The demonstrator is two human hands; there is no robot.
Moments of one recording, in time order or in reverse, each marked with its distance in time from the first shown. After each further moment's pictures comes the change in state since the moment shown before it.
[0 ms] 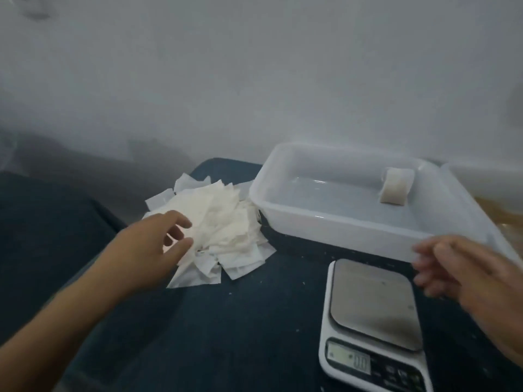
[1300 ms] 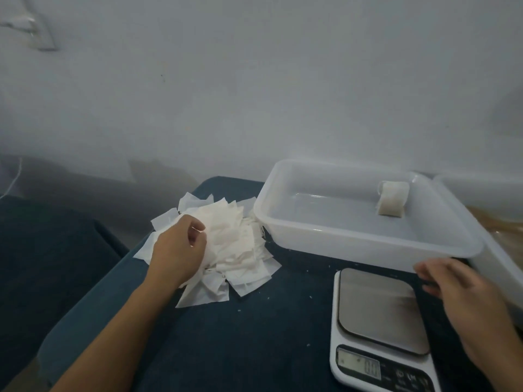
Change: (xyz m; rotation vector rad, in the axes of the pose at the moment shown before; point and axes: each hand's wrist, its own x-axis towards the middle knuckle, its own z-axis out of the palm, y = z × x) left_hand 0.059 -0.020 0.068 -0.296 0.272 -0.178; right_hand -0.001 0.002 0.046 0.027 0.423 0.122
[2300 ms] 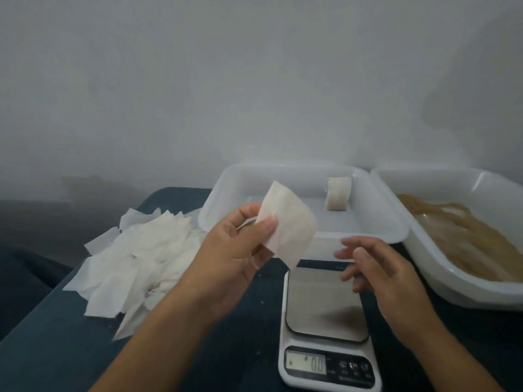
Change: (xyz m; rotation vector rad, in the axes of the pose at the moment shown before) left_hand -0.073 0.190 0.008 -1.394 -0.698 -0.129; right_hand -0.028 -0.038 -0.003 0.159 -0.270 -0.218
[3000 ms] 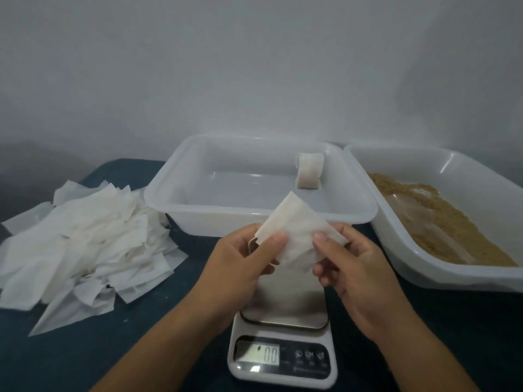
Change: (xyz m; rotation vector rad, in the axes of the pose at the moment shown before) left_hand 0.018 -0.091 0.023 0.356 -0.012 -0.030; right_hand 0.001 -0.004 -0.005 0.347 -0.041 0.271
